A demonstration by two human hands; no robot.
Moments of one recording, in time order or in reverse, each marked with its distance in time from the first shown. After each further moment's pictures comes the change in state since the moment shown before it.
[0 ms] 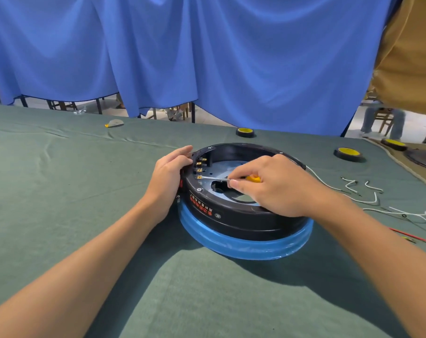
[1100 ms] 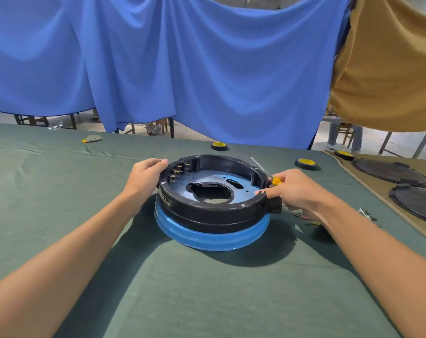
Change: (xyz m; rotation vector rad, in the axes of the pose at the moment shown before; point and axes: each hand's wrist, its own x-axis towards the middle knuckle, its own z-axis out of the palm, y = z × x) left_hand 0.026 0.001 -0.006 0.256 0.032 0.031; right_hand -0.040 0.069 -0.026 0.516 0.142 0.590
